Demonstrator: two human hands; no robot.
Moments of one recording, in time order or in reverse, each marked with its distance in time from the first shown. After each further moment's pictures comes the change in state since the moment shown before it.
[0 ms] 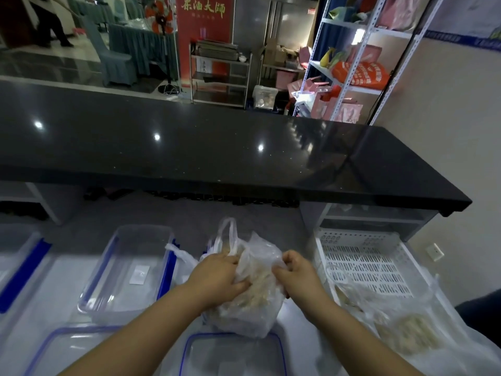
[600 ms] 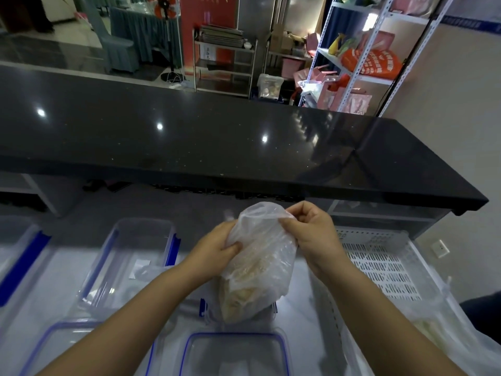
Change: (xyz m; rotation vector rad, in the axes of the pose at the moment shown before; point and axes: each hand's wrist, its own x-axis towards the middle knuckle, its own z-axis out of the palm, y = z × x) left_hand 0.012 -0.013 -0.025 -0.665 0.149 -0.130; right_hand 0.015 -0.075 -0.017 0.190 0.009 -0.157
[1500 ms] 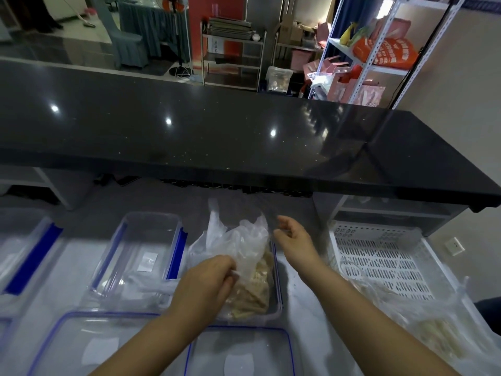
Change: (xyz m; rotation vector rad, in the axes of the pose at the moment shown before) left_hand -0.066 -0.015 0.023 0.373 0.244 0.183; right_hand 0.039 0.084 0.017 -0.277 -0.033 0.105
